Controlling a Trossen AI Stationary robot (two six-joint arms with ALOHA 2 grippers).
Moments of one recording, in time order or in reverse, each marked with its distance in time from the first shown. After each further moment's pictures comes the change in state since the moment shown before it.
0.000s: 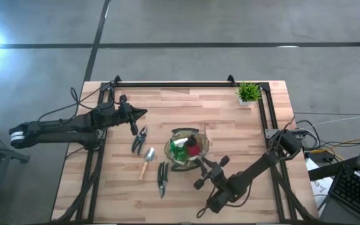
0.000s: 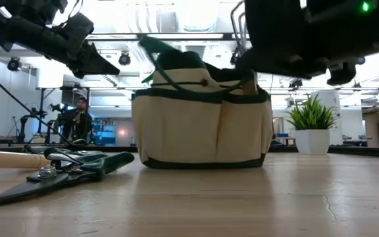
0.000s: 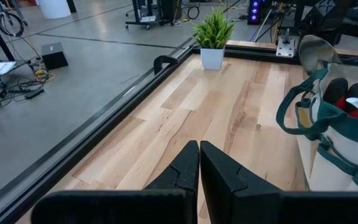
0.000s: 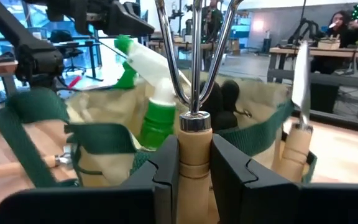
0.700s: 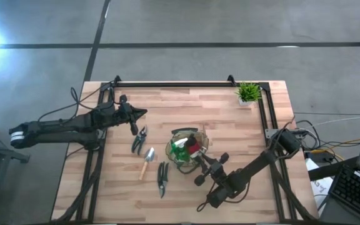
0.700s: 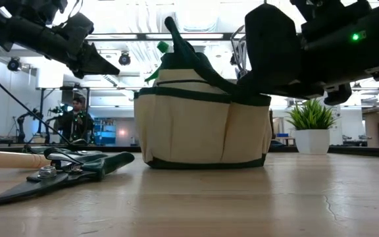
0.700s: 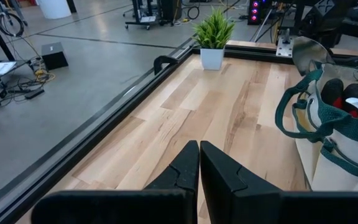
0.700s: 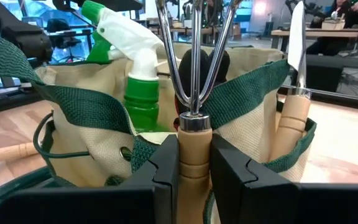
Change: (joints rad) left arm 0.000 0.000 0.000 0.000 0.000 0.000; right arm -0.032 0.000 -0.056 0.000 -0.073 0.078
